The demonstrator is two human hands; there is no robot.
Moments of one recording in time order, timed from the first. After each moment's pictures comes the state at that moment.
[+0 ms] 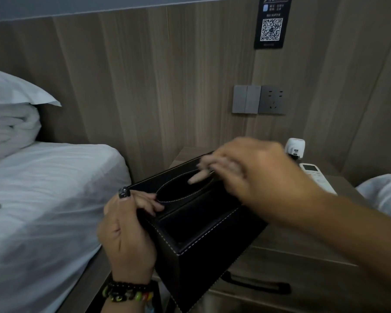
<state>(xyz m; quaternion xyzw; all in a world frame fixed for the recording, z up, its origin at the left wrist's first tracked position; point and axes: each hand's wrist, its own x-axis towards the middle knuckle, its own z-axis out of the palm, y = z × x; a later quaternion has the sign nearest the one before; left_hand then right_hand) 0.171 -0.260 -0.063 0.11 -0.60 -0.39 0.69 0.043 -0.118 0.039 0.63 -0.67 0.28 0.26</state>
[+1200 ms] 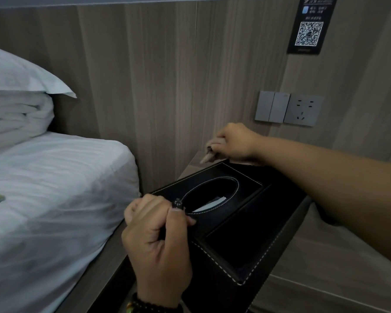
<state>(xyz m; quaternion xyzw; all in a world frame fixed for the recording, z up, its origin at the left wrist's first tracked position) 0.160 -0.260 -0.053 0.17 -0.64 -0.32 0.68 -0.071 -0.275 0.052 0.55 -0.83 0.10 0.07</state>
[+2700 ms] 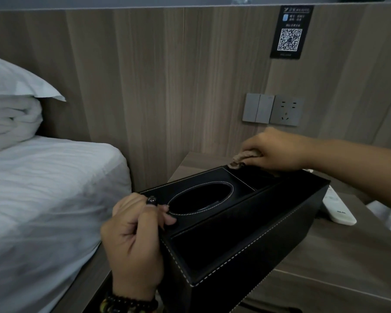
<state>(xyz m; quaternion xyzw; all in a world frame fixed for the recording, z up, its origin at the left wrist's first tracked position) 0.175 -0.270 -0.052 0.11 -0.64 -0.38 0.66 -0.070 -0.173 0.071 0.62 -0.78 -0.03 0.12</state>
